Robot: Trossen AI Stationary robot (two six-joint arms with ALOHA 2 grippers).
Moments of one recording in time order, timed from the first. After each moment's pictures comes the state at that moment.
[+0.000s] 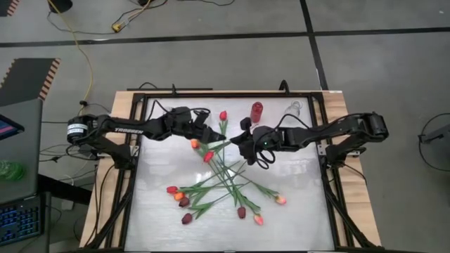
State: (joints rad) left arm 0.27 1.42 0.75 0.44 0.35 -0.93; right arm 0.01 1.47 0.93 0.06 0.29 -0.74
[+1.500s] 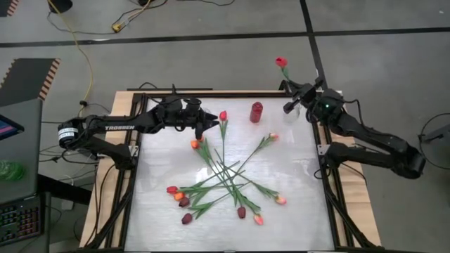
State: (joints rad) left arm 0.39 1.31 0.75 0.34 0.25 -0.40; right arm -0.67 0.77 0.54 0.24 0.29 -0.32
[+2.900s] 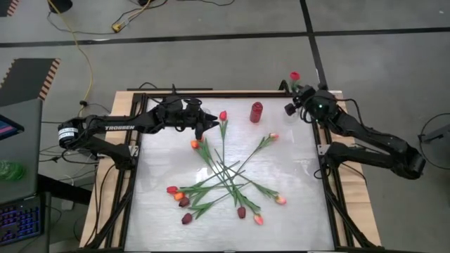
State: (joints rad) left arm 0.39 1.31 0.75 0.32 0.25 -0.40; right arm -0.68 0.77 0.54 -0.03 0.51 -0.21
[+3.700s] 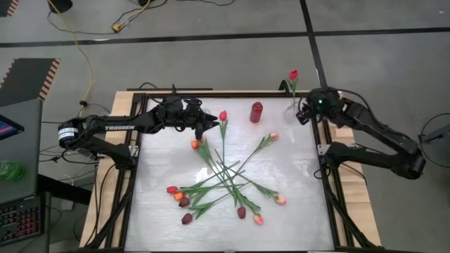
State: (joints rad) left arm 0.39 1.31 0.75 0.32 0.25 -0.41; right arm -0.67 0.77 0.84 -0.87 0.46 0.03
